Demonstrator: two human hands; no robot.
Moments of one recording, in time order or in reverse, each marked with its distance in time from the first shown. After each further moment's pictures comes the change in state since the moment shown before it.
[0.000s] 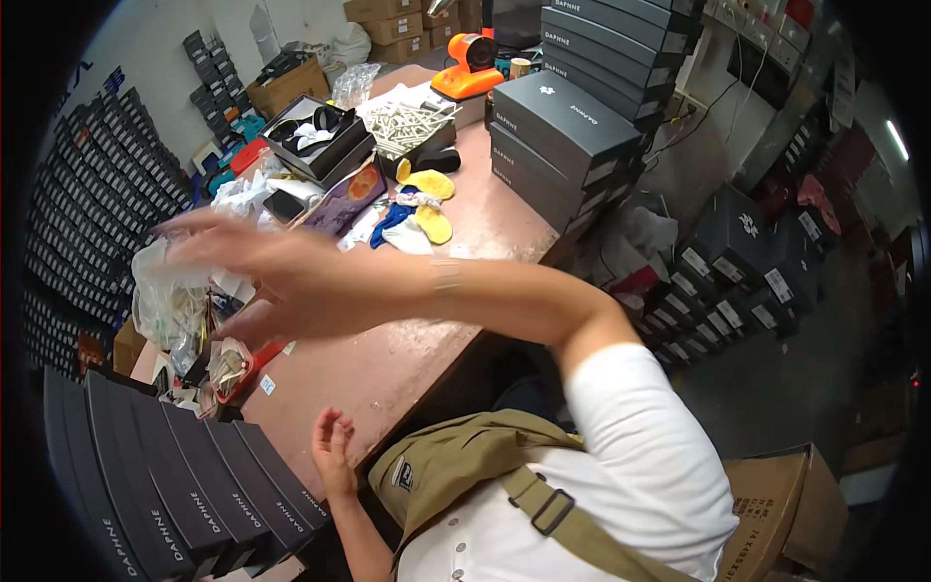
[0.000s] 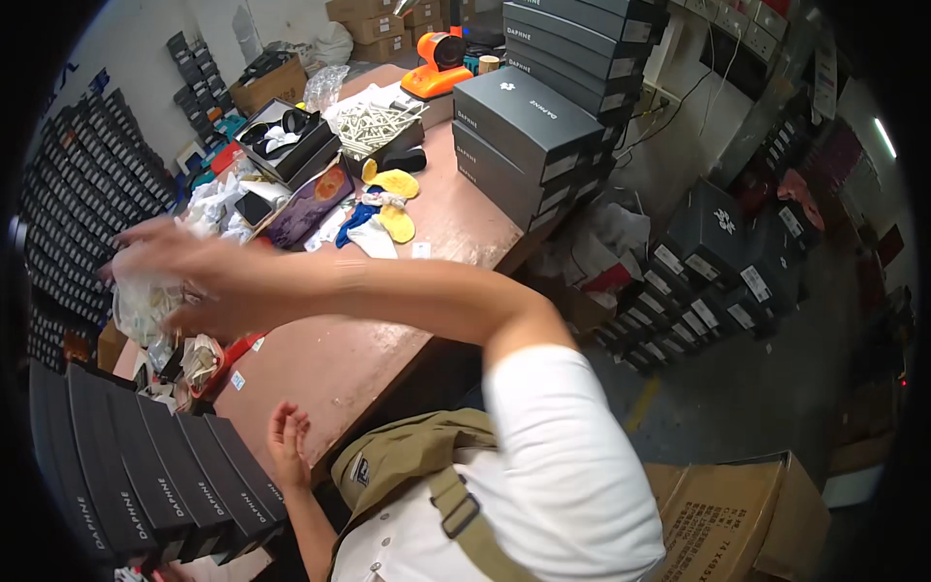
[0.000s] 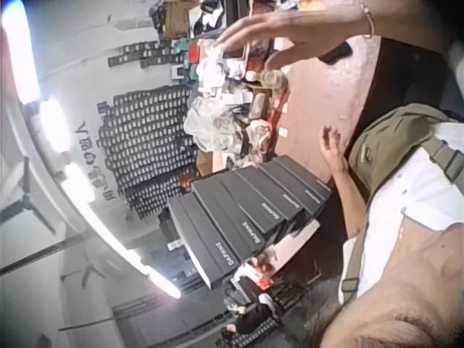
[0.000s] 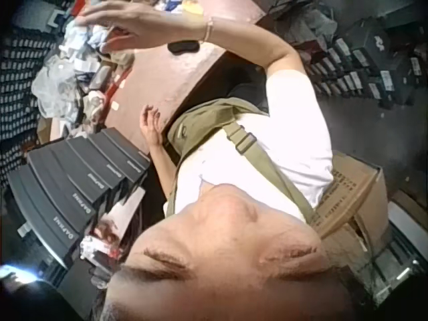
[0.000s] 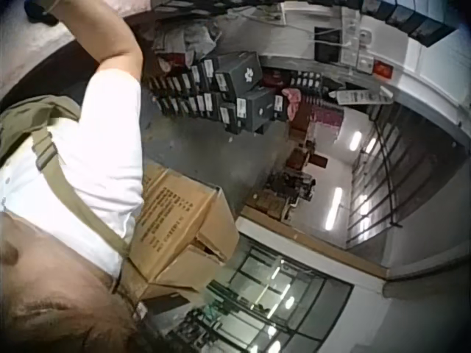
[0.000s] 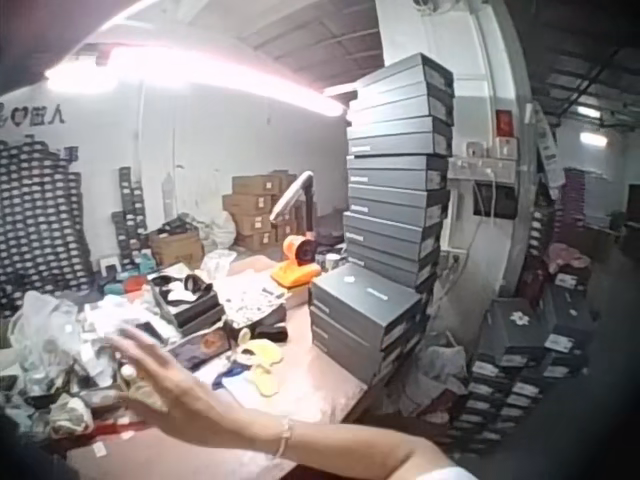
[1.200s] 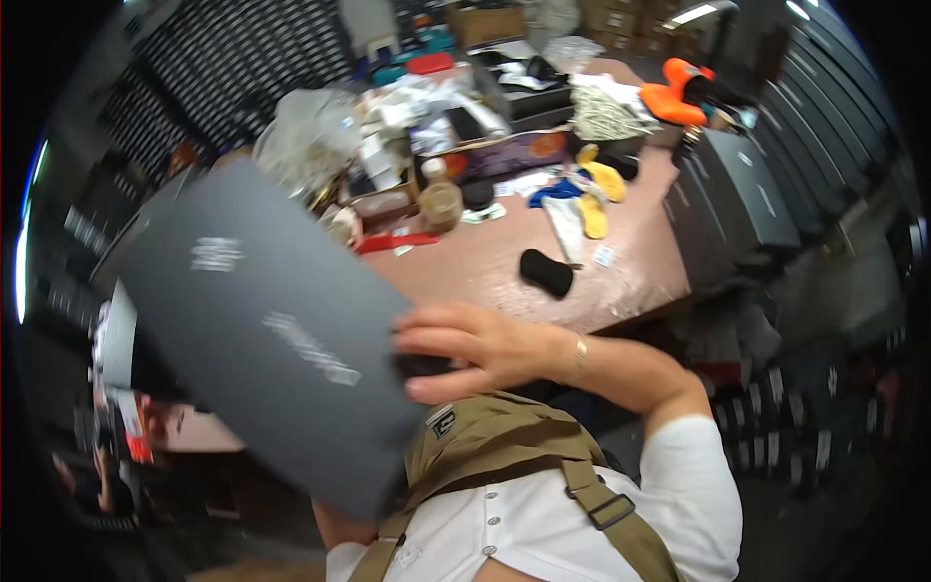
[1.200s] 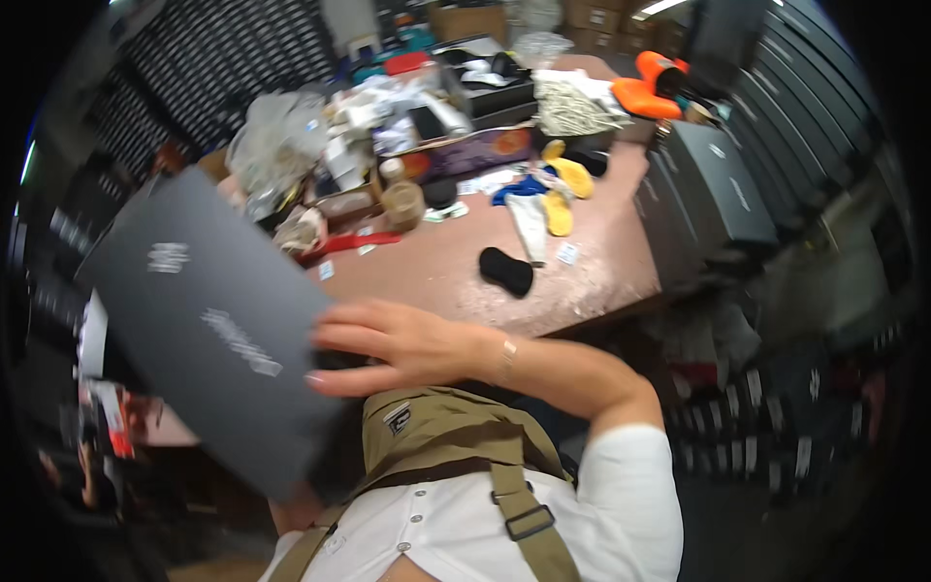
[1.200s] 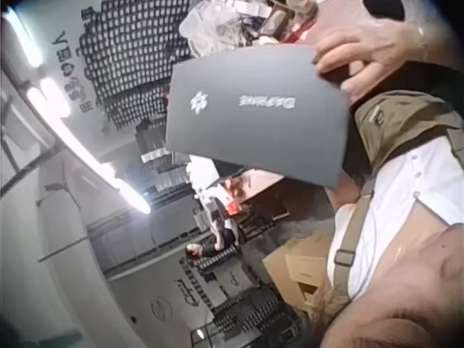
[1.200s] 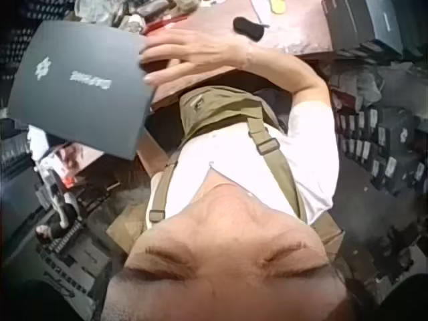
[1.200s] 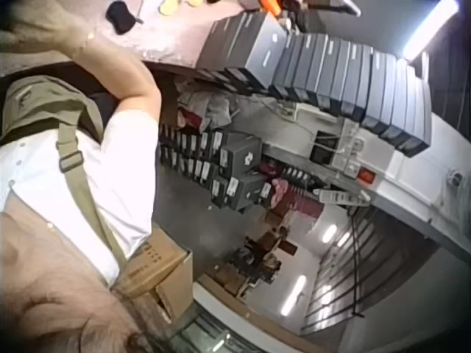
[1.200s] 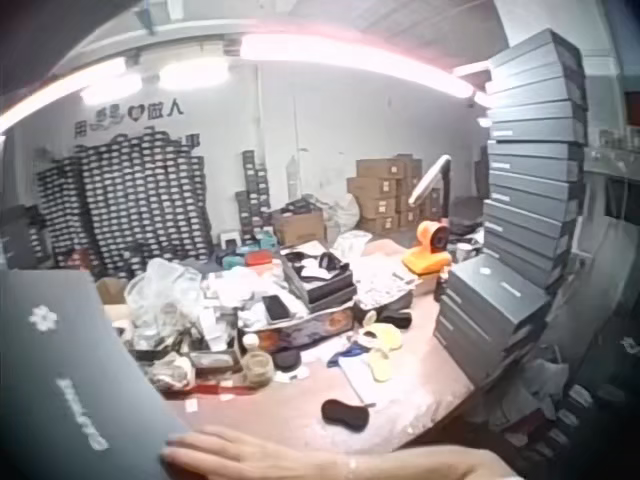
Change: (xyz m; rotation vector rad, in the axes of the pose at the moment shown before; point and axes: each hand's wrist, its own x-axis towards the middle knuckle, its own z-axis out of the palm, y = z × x) left_hand -0.052 0.072 -0.103 0.500 0.750 0.340; right_hand -0.050 -0.071 0.020 0.264 -0.039 -0.585
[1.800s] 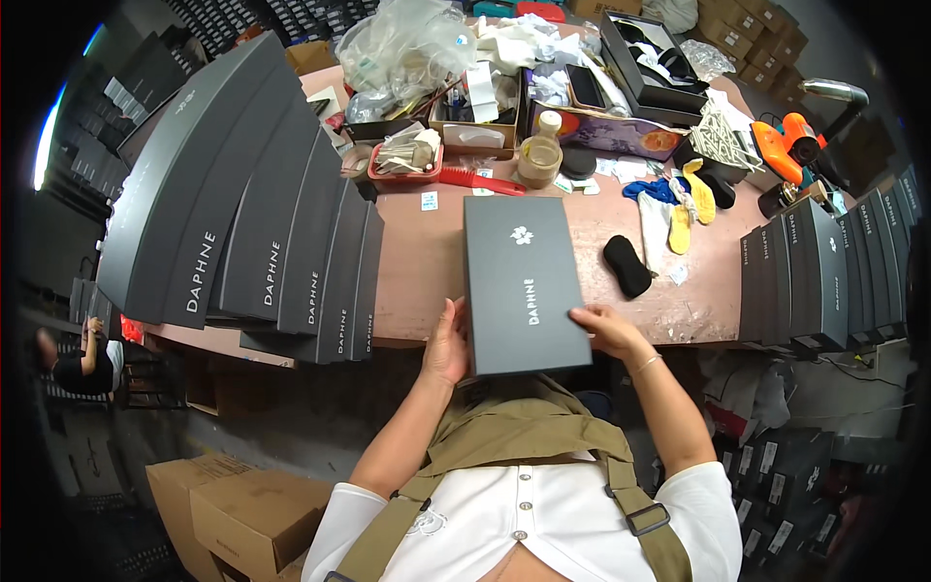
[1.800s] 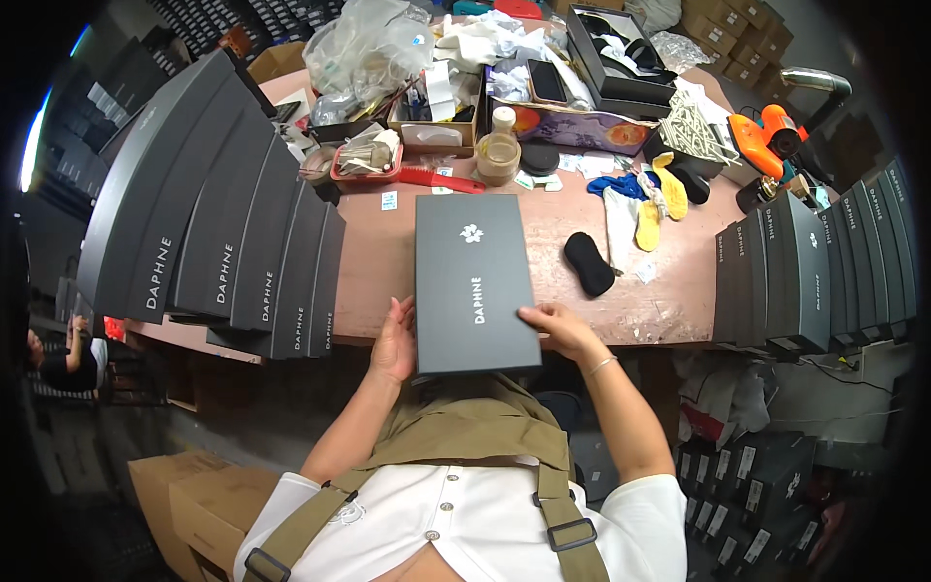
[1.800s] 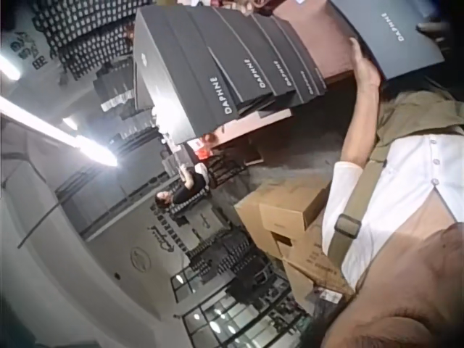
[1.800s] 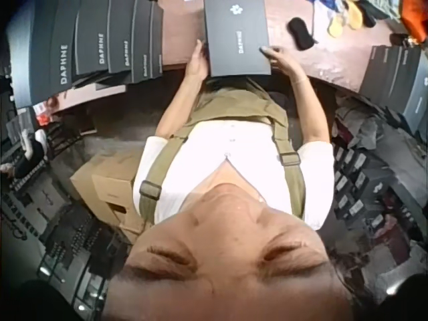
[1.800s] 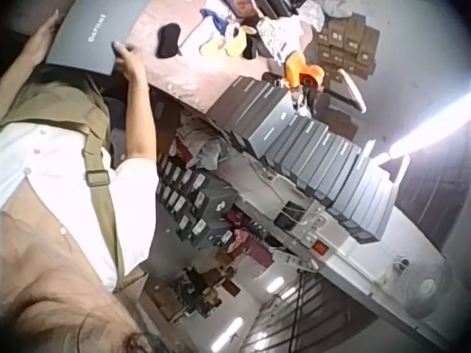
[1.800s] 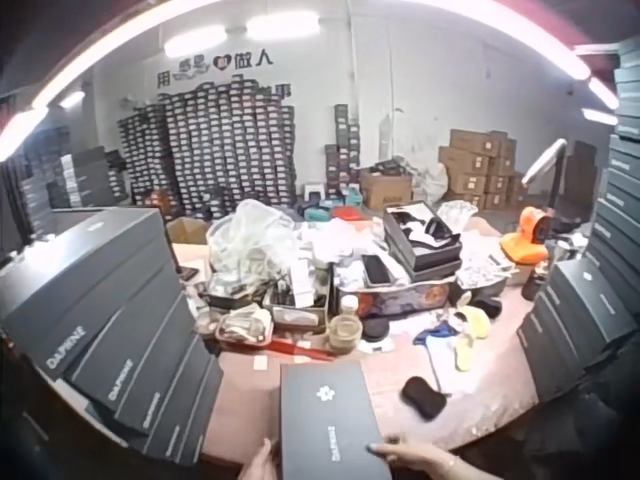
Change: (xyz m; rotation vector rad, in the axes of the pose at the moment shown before) left_hand -0.075 -0.059 0.134 -0.925 -0.314 -0.935; right_hand -0.214 0.019 0.028 1.051 0.055 2.110
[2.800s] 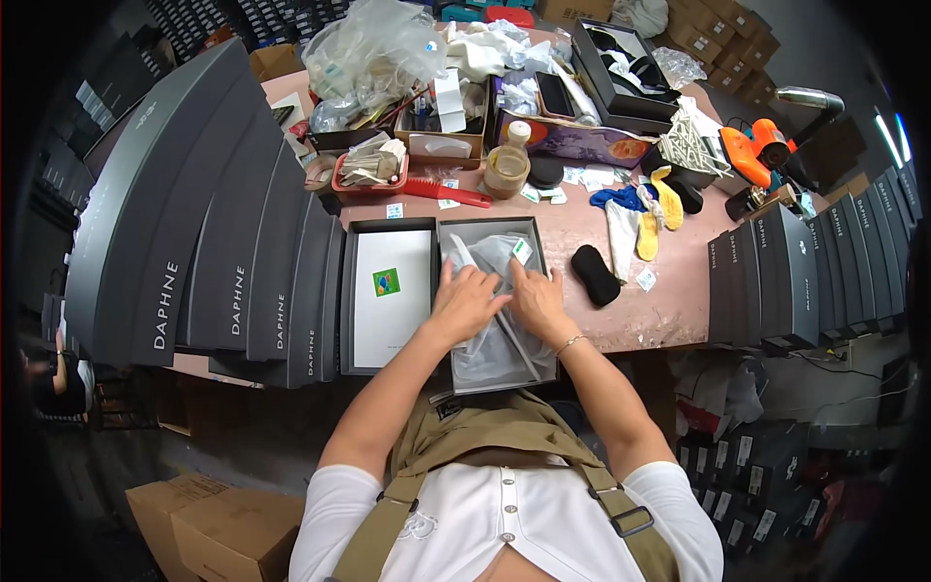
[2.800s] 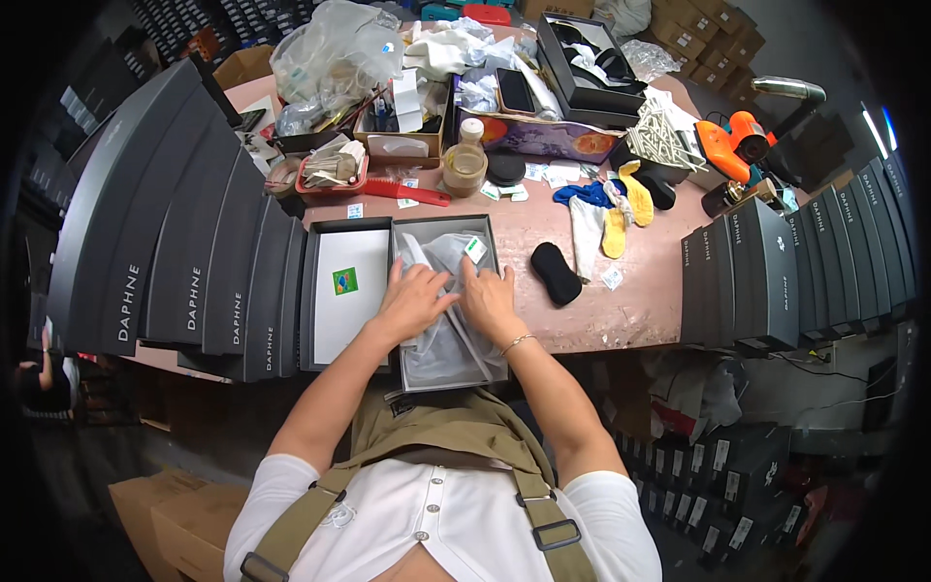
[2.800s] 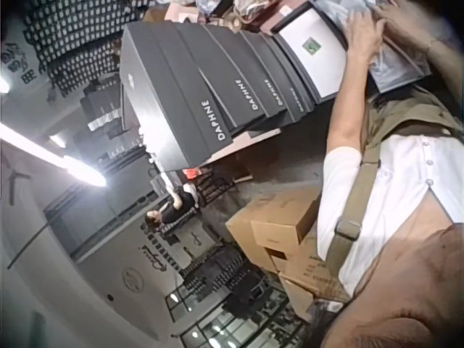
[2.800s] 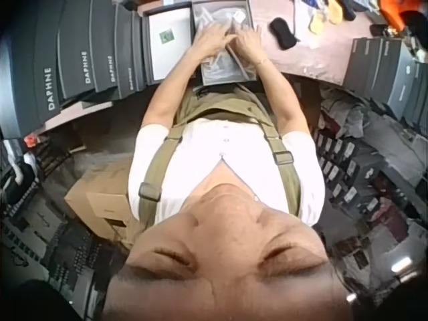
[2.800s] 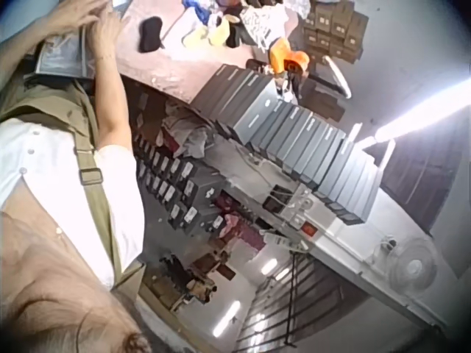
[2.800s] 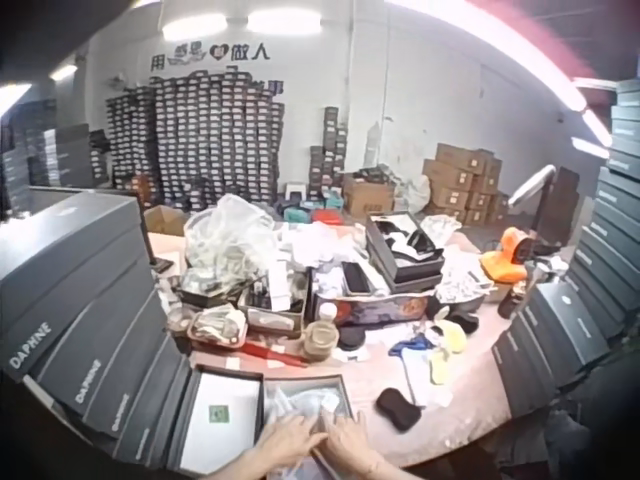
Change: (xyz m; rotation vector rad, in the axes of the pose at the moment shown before) left_hand 0.062 0.028 0.087 1.973 -0.434 0.604; right_hand 0.072 -0.029 0.056 -1.583 0.584 -0.604
